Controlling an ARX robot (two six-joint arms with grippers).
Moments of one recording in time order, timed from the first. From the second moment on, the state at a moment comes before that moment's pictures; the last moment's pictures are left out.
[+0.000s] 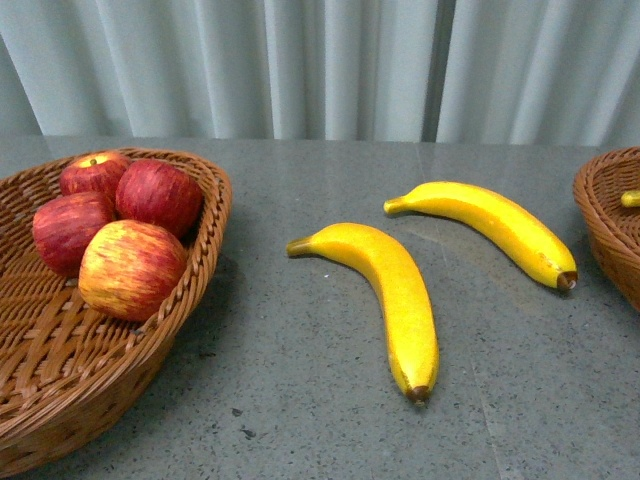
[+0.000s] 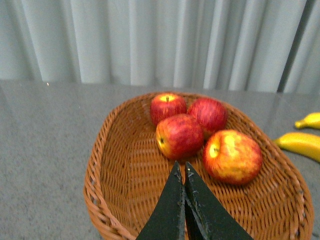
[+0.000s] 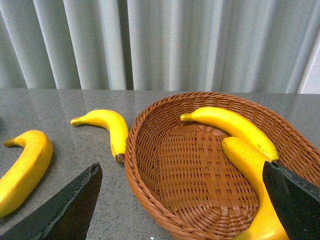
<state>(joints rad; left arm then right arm) 0.00 0.01 0.01 -0.01 0.00 -0.01 0.00 0.00 0.01 0.00 0.00 0.00</state>
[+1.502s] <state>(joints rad) 0.00 0.01 0.01 0.00 0.00 -0.01 0.03 0.13 0.04 0.09 0.09 0.24</state>
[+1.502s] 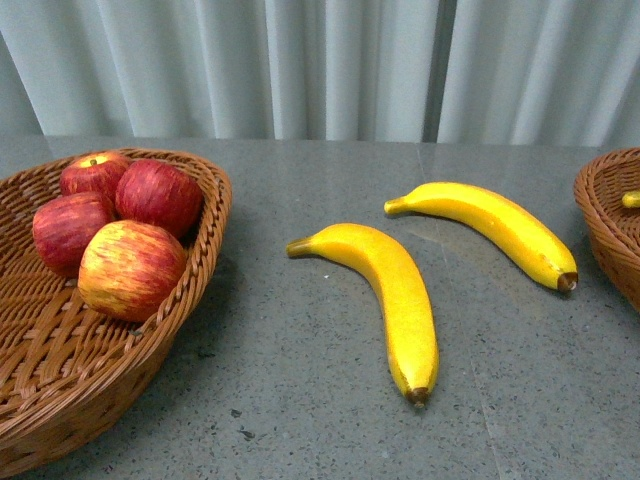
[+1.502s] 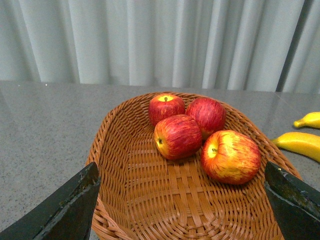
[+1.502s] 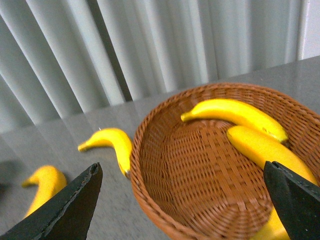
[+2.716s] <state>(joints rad) 0.00 0.01 0.01 0.00 0.00 -0.01 0.62 1.64 1.02 0.35 0.22 0.10</state>
